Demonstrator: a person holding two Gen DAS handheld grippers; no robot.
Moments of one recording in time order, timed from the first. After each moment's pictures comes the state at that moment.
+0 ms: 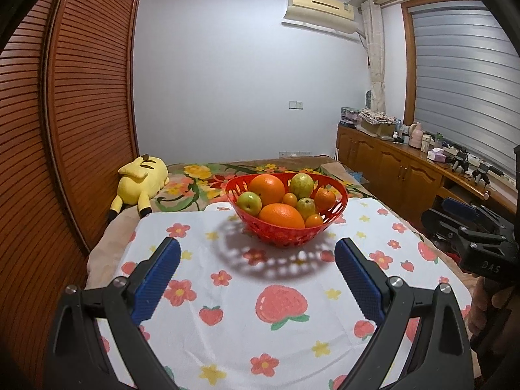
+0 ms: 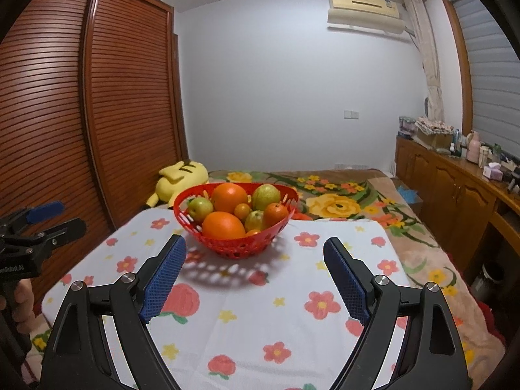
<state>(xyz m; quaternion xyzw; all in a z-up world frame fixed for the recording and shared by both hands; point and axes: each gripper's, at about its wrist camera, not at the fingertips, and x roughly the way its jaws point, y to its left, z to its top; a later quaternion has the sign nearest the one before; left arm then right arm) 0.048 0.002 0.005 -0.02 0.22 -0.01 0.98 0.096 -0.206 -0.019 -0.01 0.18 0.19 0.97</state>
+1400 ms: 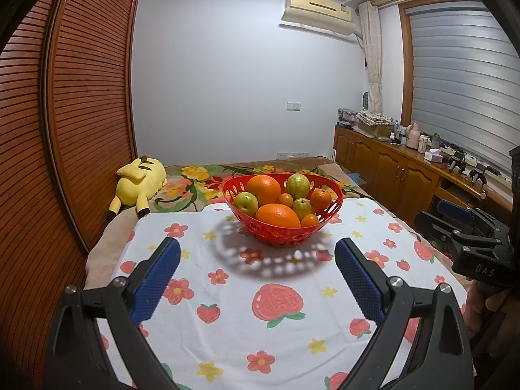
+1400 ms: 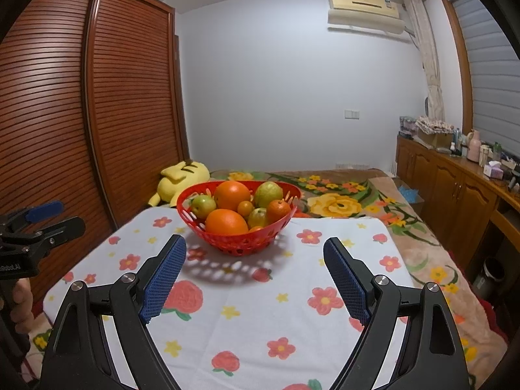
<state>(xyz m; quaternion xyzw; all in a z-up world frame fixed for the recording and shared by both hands) 0.041 -0.001 0.007 -0.02 0.21 -0.01 0.98 0.093 -0.203 -0.025 -0.01 0.18 0.19 0.97</state>
